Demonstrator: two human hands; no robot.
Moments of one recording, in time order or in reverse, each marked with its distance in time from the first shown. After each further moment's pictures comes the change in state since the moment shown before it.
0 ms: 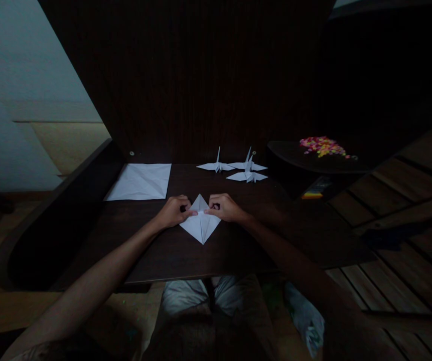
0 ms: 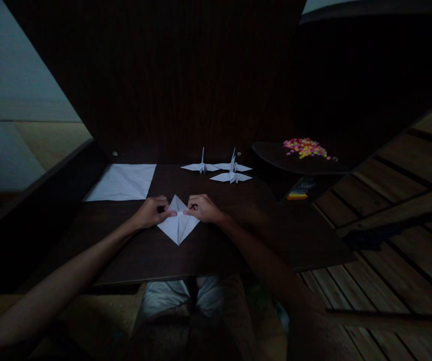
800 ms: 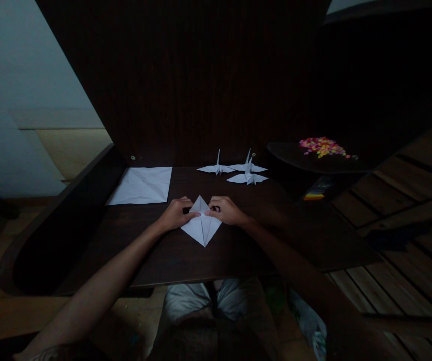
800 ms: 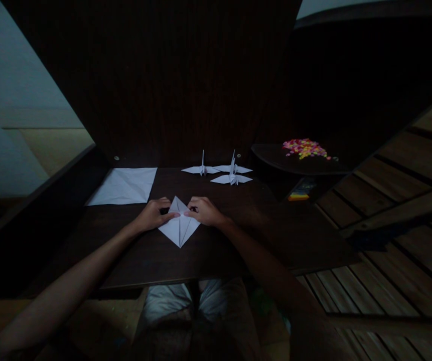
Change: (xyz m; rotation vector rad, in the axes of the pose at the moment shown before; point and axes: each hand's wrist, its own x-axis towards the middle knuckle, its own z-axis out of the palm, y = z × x) left_hand 0.003 0.002 0.002 -0.029 -0.029 0.012; right_hand 0.000 -0.006 0.000 -0.055 0.005 0.048
